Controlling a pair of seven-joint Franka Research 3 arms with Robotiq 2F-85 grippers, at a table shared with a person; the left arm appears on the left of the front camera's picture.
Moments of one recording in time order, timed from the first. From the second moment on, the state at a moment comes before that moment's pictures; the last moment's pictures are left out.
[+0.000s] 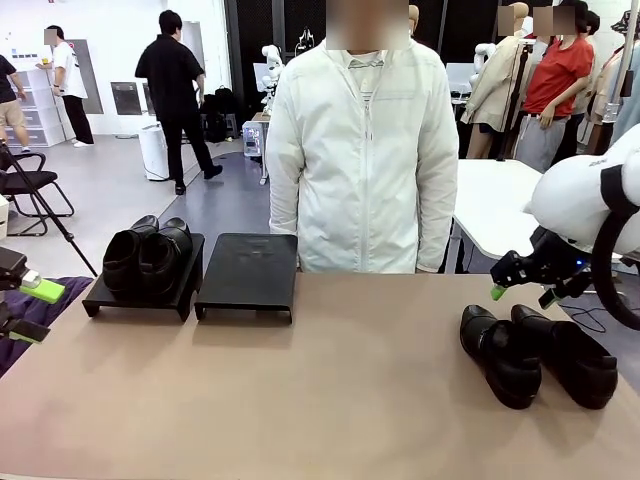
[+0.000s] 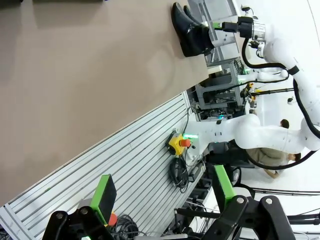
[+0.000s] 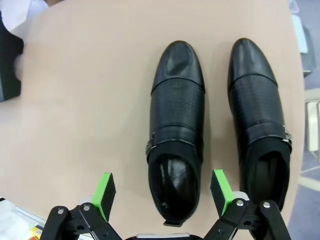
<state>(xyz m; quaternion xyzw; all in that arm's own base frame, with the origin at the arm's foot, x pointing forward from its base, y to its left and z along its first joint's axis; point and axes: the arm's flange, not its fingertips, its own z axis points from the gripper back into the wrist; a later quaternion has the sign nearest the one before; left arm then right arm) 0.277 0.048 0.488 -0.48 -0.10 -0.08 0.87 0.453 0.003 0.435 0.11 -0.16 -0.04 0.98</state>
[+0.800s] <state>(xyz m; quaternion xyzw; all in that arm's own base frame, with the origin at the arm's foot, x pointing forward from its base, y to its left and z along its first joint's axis) 0.277 0.048 0.488 -0.48 -0.10 -0.08 0.87 0.449 0.013 0.415 0.06 -0.04 0.00 1.00</state>
